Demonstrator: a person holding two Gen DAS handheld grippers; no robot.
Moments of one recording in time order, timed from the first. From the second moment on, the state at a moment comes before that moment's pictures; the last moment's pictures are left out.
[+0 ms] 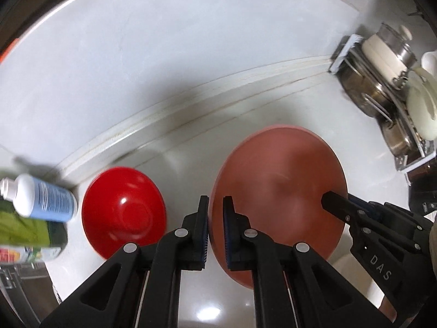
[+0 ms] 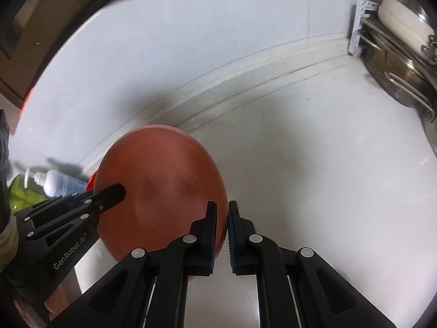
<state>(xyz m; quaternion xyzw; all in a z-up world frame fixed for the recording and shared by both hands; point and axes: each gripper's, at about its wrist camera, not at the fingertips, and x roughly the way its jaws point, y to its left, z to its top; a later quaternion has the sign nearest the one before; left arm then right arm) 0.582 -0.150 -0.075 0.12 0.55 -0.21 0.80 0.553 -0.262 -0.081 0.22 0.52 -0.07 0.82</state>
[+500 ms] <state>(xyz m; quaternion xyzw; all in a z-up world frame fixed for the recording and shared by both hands) 0.493 -0.165 -0.059 0.13 0.53 -0.26 0.80 0.440 -0.282 -0.046 0.19 0.50 -0.09 0.84</state>
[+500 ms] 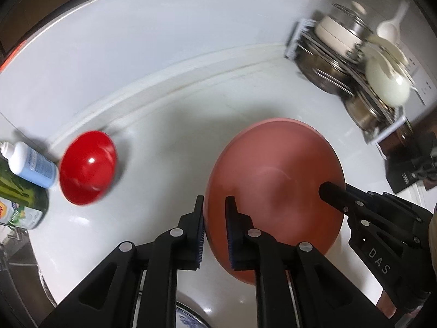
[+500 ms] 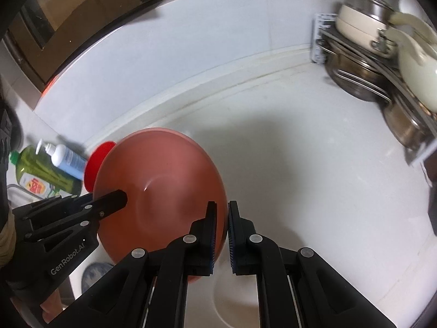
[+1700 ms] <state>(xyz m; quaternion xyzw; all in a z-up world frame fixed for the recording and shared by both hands) 0.399 -0.210 -0.130 0.15 0.59 -0.26 0.74 0.347 -0.329 -0.111 0.18 0.56 -0.12 0.80</state>
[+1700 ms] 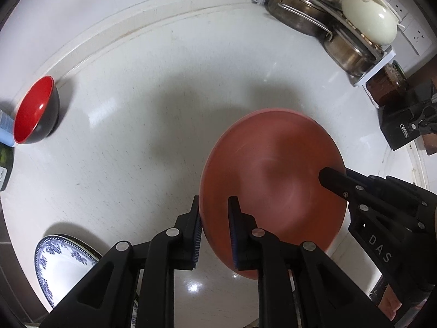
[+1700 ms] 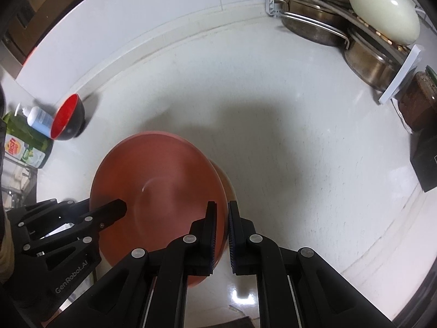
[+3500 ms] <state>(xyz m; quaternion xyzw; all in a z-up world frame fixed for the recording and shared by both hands) 0.457 -0.070 -0.048 0.10 0.47 -0.11 0.87 0.406 -0.239 -0.051 0.12 0.48 -0.07 0.86</state>
